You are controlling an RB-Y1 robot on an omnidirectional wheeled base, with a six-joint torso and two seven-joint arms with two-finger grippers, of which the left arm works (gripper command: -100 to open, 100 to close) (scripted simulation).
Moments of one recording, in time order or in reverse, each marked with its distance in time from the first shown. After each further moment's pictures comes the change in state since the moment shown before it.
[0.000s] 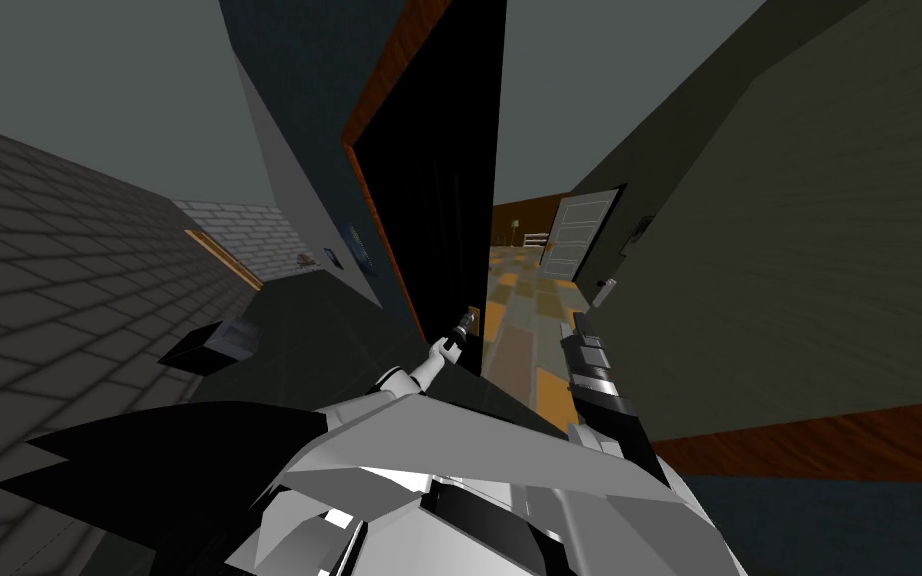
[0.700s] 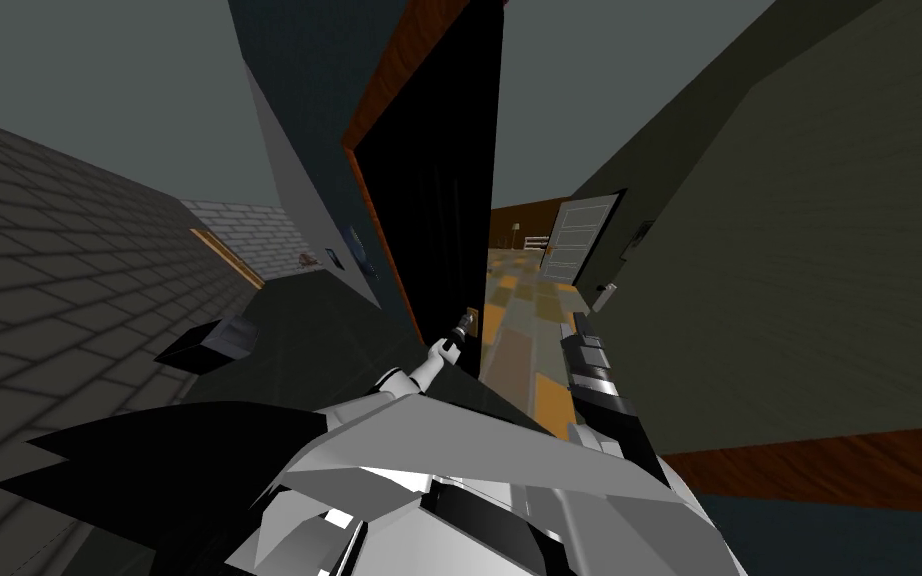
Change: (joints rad) arm 0.009 0.000 0.017 0.010 0.001 0.007 -0.006
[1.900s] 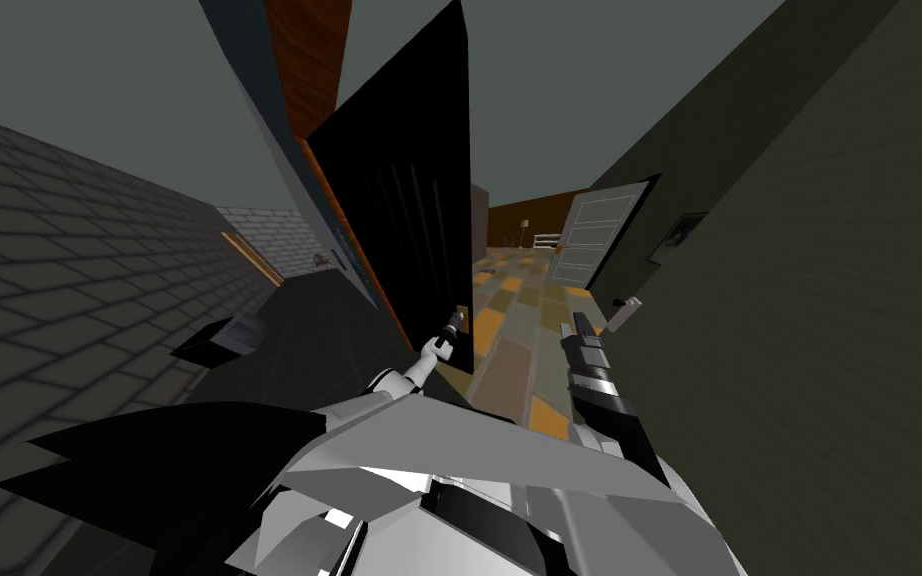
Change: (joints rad) arm 0.011 0.039 0.121 -0.001 0.014 -0.001 -0.027
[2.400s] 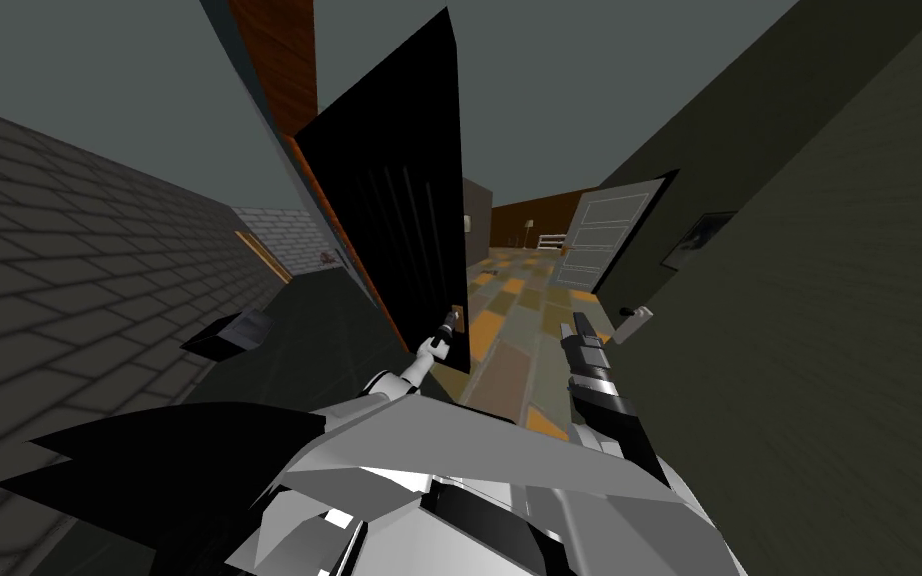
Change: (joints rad) arm 0.021 0.020 0.054 -0.016 0.006 0.006 -0.010
